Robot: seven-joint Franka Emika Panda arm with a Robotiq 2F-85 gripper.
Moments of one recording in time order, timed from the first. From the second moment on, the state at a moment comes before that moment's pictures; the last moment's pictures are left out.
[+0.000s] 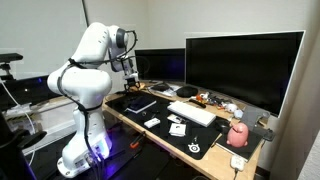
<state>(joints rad) 0.43 0.74 0.19 -1.59 -0.36 2.10 -0.01</state>
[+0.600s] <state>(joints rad) 0.43 0.79 0.19 -1.52 -0.36 2.09 -0.01</state>
